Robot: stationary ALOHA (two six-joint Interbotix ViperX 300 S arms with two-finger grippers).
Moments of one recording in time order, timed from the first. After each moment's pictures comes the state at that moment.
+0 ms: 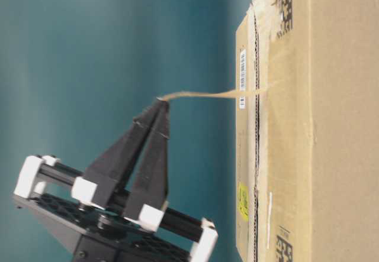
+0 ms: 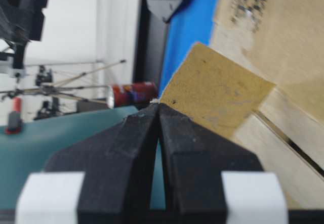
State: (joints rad) left arm 0.00 -0.11 0.67 -0.02 -0.26 1.49; right arm -0.01 -0.75 1.15 0.00 -0.40 -0.03
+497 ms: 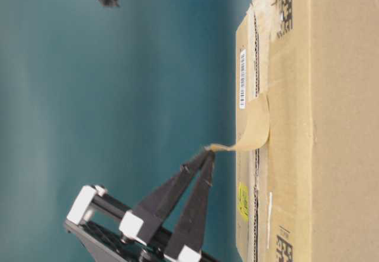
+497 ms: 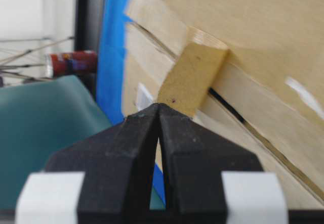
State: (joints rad) left arm 0.06 -0.17 0.79 -0.02 -0.18 1.46; right arm -0.01 -0.51 1.08 0.00 -0.52 -0.02
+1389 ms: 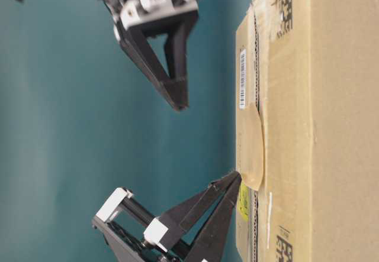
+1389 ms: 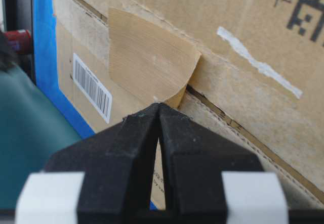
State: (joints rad) left arm 0.09 -0.16 0.77 -0.02 -0.01 1.45; right arm -0.10 -0.15 0.84 0.01 -0.47 -0.02
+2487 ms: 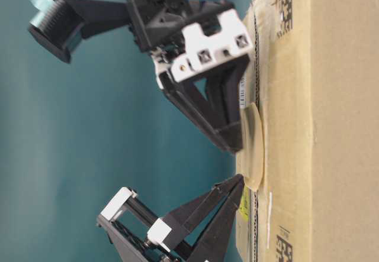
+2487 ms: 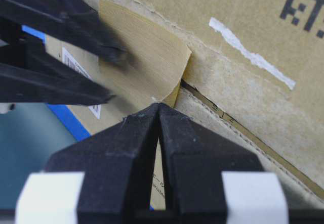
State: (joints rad) left arm 0.10 -0.16 0.77 -0.02 0.02 1.45; right arm -0.08 0.06 0.72 0.01 -0.46 0.03
